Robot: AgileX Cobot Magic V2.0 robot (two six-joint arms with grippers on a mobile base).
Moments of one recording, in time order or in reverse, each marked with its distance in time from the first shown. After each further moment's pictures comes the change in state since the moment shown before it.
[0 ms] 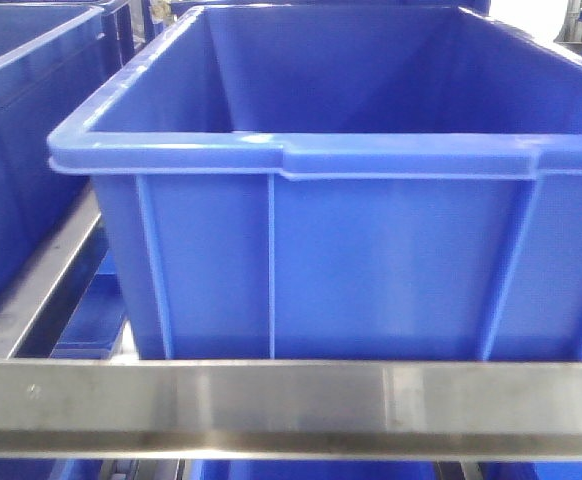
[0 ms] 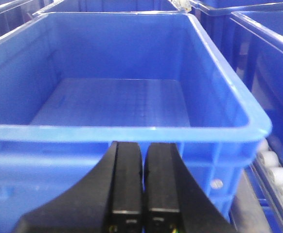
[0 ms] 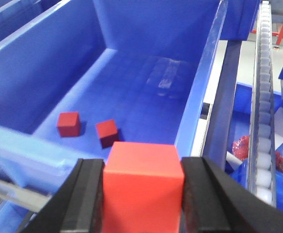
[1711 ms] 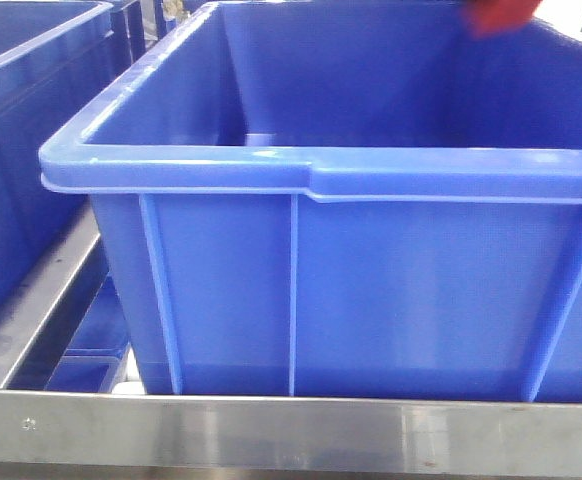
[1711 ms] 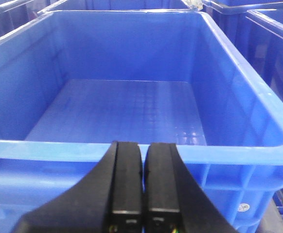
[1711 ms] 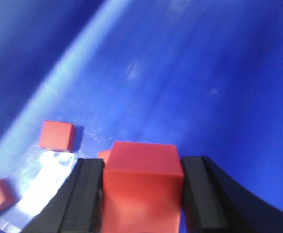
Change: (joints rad) left arm 0.000 0.000 0.000 0.000 0.000 0.000; right arm 0.000 1.035 -0.688 0.121 0.144 -0.190
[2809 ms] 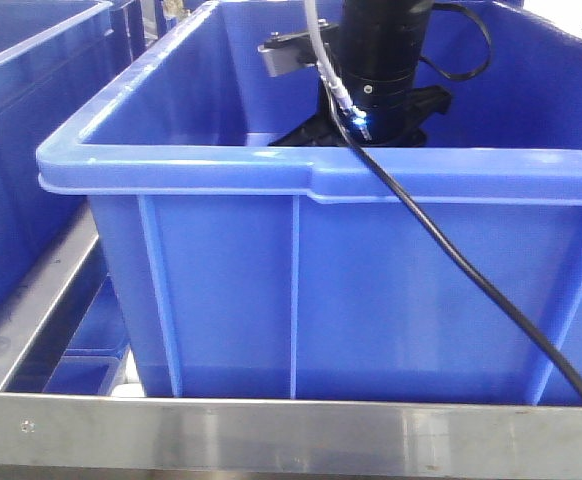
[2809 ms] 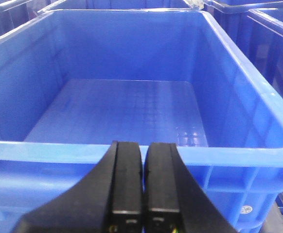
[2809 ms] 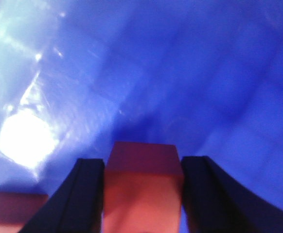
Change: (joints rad) left arm 0.000 0.000 0.000 0.000 0.000 0.000; right arm 0.000 0.638 -0.400 0.012 0.110 -0.004
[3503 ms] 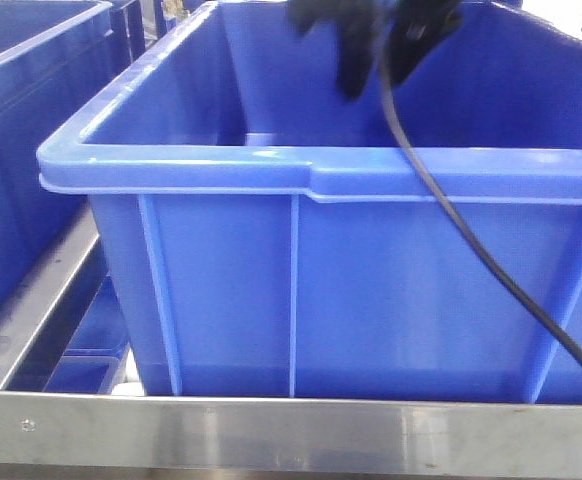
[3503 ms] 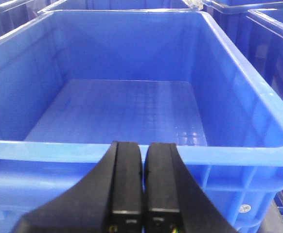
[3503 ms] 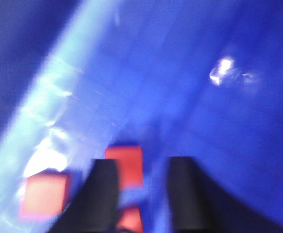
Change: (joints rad) left arm 0.000 0.000 0.000 0.000 0.000 0.000; right arm 0.000 -0.346 0.141 0.006 -0.055 -0.001
